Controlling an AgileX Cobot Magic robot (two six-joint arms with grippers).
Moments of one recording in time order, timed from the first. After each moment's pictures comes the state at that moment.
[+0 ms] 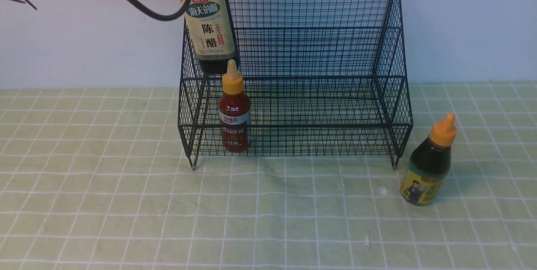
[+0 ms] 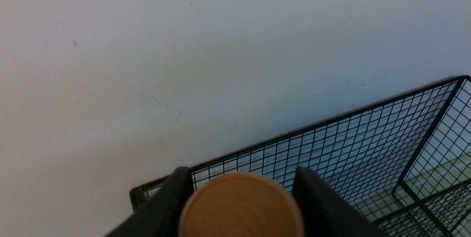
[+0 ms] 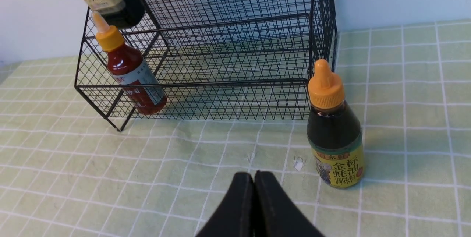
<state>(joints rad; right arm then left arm) 0.01 0.46 -0.62 0.54 0.85 -0.21 -0.21 1.82 -1.91 -0.38 0.54 0.34</state>
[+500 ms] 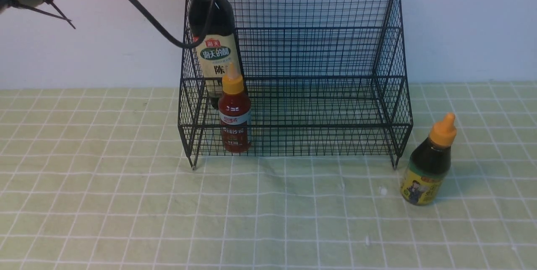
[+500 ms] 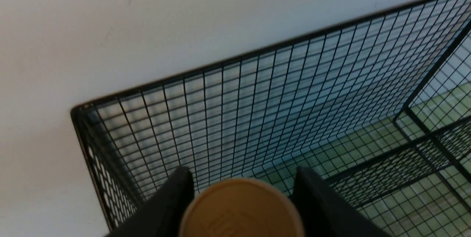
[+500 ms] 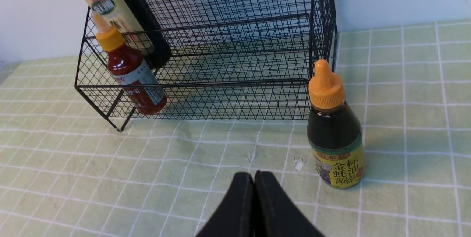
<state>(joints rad) 0.01 0.46 -0.62 0.54 0.85 -0.21 -0.22 1.94 -1.91 -0.38 0.63 0.35</state>
